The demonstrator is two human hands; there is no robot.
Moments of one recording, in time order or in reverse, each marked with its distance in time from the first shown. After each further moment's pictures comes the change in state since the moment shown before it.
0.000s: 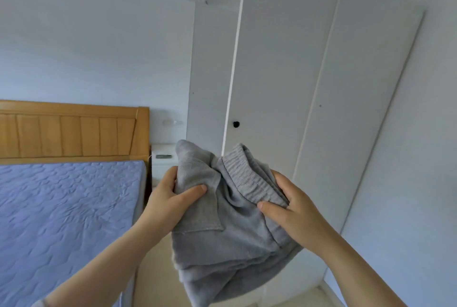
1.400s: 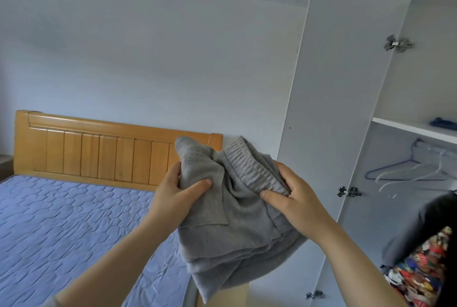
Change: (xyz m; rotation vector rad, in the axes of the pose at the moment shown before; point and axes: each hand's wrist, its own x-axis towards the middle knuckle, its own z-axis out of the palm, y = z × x) left_hand 0.508 -0.165 -0.206 0.065 0.427 0.024; right_hand 0.610 0.134 0.232 0.172 -0.187 -0.238
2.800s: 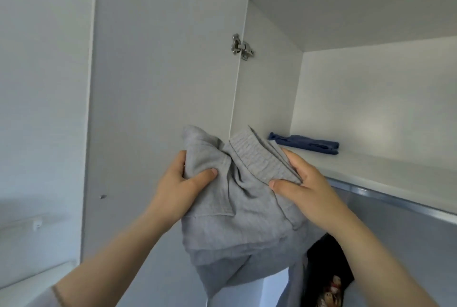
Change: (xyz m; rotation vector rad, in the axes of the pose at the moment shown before) left_hand 0.367 -0.021 0.507 -0.429 -0.791 0.231; right_hand 0.186 0.223 -0.319 -0.449 0.623 0.277
